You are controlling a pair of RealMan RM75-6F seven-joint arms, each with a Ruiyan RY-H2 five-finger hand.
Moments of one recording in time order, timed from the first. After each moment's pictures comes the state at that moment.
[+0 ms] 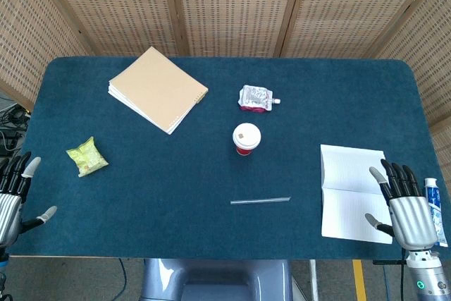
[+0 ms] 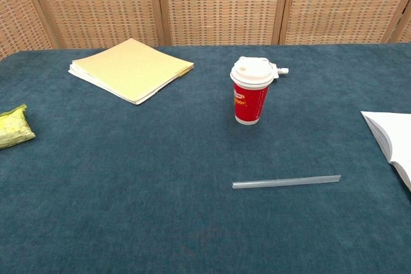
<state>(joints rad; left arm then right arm) -0.06 -1.19 -0.02 -1.53 1.63 1.65 0.05 0.08 -1.21 0.05 -1.53 -1.63 1.58 -0.07</state>
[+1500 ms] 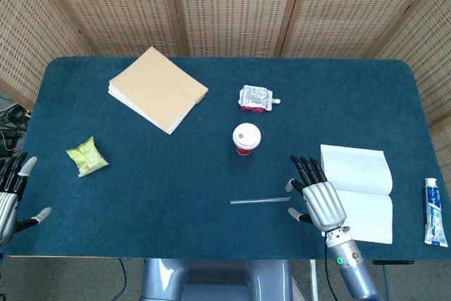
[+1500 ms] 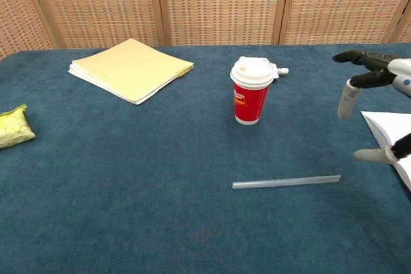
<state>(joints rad) -0.06 -1.16 -0.03 -1.54 1.60 1.59 0.04 0.28 -1.48 0.11 -1.71 -1.56 1.30 -0.33</state>
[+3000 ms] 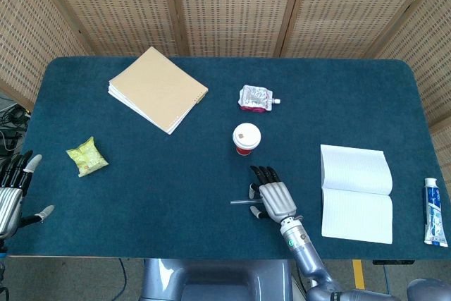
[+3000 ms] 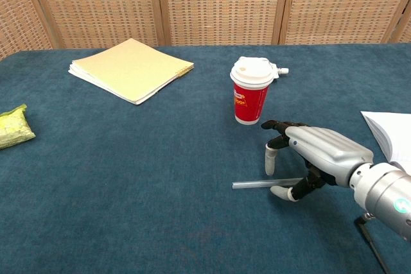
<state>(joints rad) -0.09 -1.17 -0.03 -1.52 1.55 1.52 0.01 0.45 -1.82 0.14 -1.42 -1.30 1.09 -0.34</state>
